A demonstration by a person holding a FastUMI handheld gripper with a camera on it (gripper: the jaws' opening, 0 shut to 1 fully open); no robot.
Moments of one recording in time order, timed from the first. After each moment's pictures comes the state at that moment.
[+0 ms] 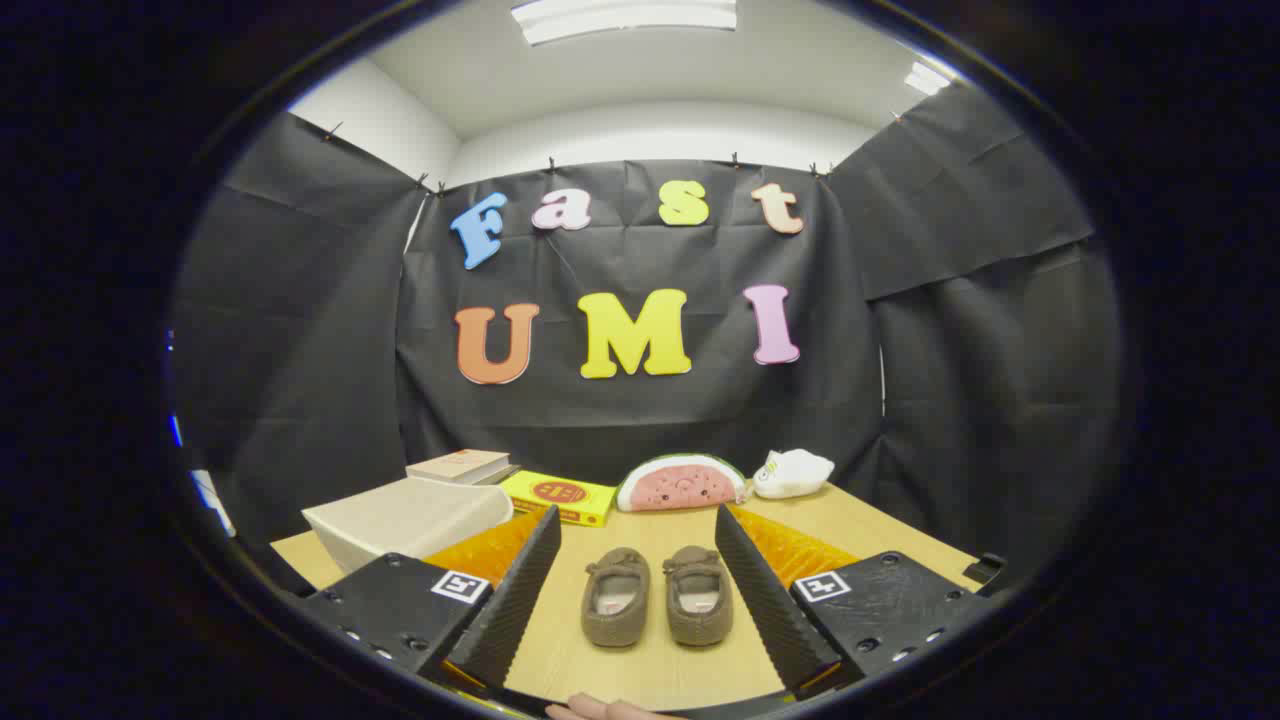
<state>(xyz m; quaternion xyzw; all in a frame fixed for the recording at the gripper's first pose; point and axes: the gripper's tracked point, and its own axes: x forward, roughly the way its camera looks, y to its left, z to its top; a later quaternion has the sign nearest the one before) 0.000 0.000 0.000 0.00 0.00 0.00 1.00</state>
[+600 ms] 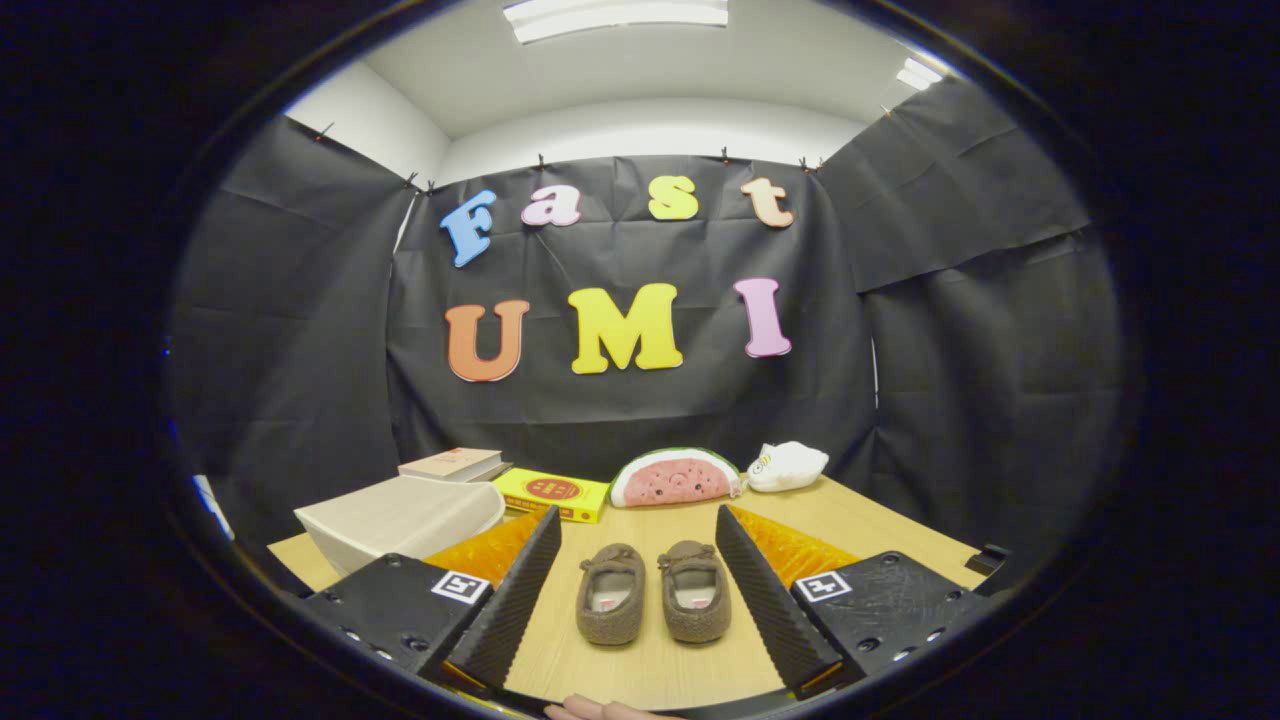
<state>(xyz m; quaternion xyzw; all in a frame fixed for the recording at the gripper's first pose) 0.011 -0.004 -0.016 0.02 0.01 0.00 1.00</state>
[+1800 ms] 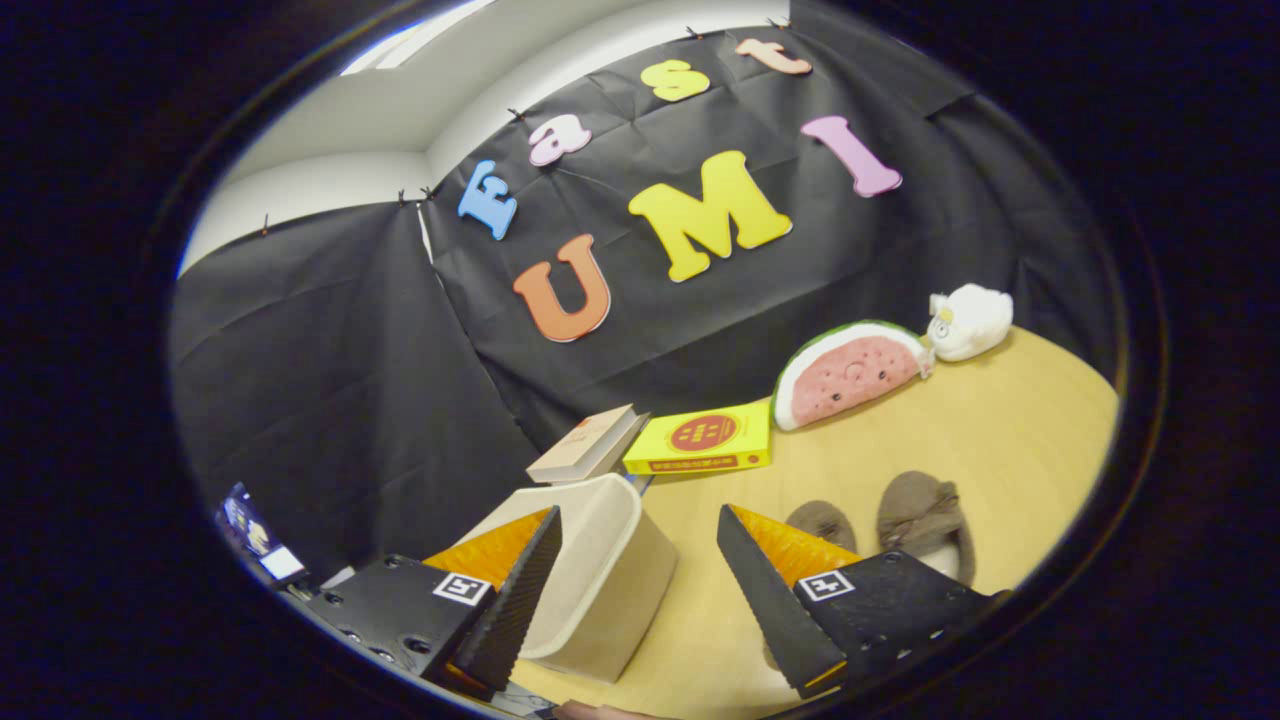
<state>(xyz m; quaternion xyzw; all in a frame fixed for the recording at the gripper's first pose) 0.151 0.126 -0.066 0.21 0.19 0.23 0.93</state>
